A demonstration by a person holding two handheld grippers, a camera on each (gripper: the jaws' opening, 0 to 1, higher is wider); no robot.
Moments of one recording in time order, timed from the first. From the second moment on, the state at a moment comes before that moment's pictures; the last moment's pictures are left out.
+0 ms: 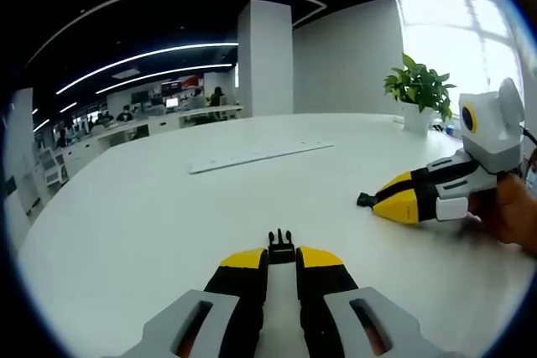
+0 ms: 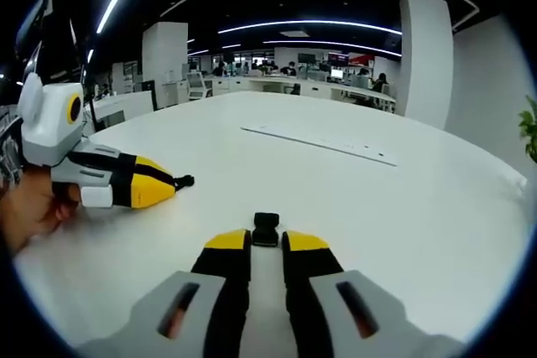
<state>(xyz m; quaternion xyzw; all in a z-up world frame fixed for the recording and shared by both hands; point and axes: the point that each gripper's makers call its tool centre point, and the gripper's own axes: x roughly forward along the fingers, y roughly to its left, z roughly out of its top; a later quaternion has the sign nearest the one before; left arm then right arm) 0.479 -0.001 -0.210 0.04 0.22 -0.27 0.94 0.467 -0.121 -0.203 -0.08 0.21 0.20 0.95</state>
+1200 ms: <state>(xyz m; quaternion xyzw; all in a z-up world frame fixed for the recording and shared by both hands) 0.476 -0.003 -0.209 0.04 0.21 -0.28 0.94 0.465 -0.122 -0.201 -0.08 0.21 0.20 0.95</state>
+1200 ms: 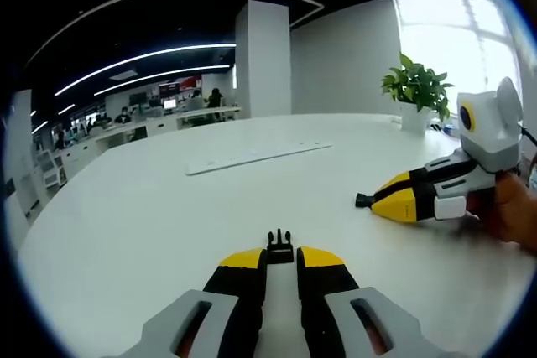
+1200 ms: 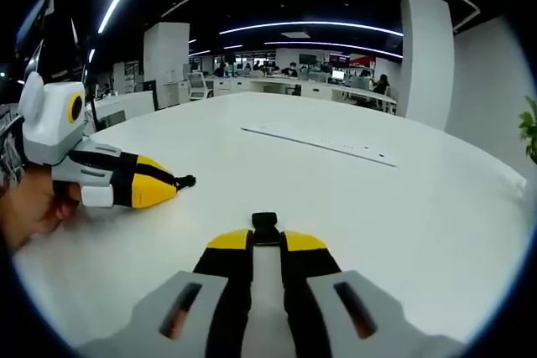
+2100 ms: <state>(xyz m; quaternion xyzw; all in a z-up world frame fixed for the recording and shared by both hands) 0.478 -0.002 -0.209 0.04 0.21 -0.27 0.94 0.469 -0.124 -0.202 -0.08 0.21 0.20 0.95</state>
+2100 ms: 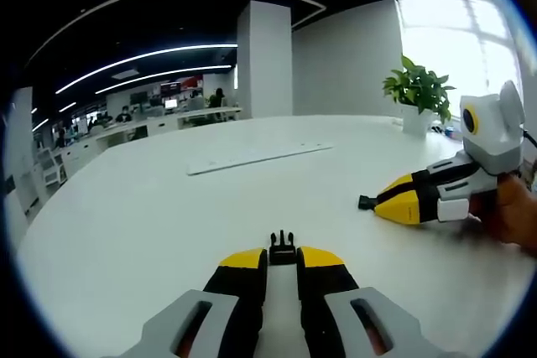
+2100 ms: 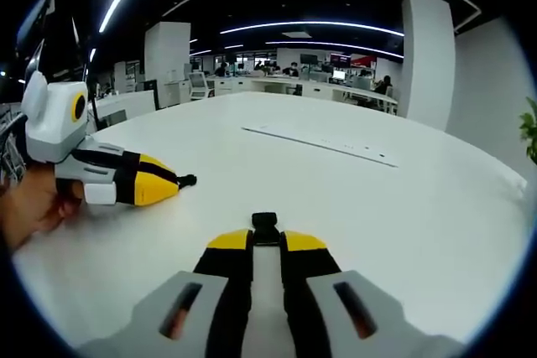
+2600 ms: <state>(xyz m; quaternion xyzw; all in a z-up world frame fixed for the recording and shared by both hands) 0.479 -0.003 -0.209 0.03 0.21 -0.28 0.94 0.471 -0.124 -0.204 -0.09 0.21 0.21 0.95</state>
